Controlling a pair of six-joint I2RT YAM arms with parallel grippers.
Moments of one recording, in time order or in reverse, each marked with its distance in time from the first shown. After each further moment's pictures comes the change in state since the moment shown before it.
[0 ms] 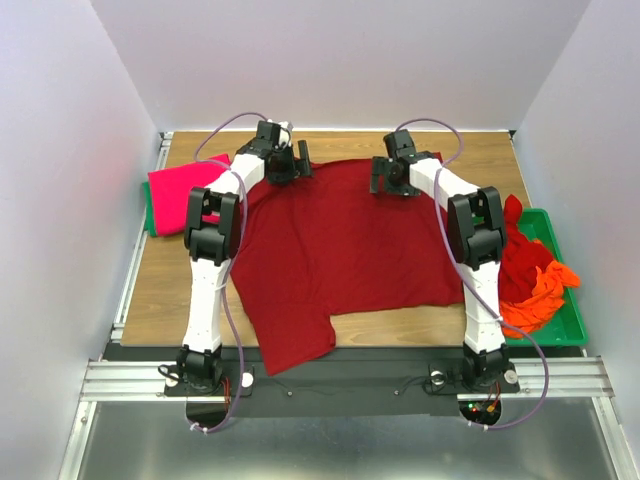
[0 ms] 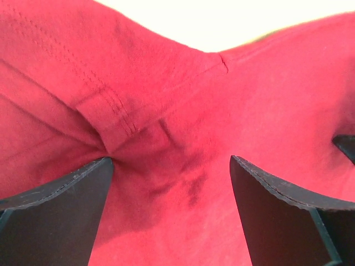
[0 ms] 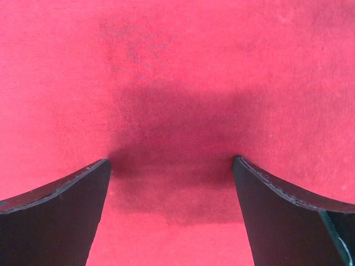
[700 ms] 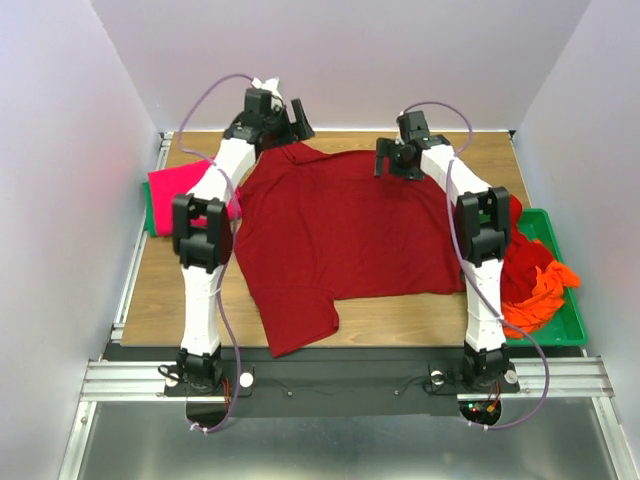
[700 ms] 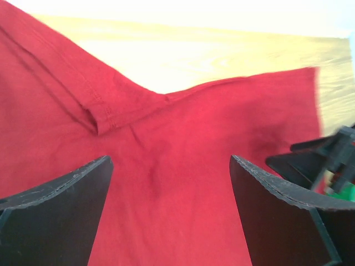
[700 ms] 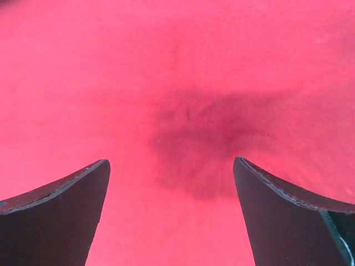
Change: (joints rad) left arm 0.005 -0.096 0.143 0.052 -0.022 -0.076; right arm -0.067 0.053 0.215 -0.100 -0.159 -0.048
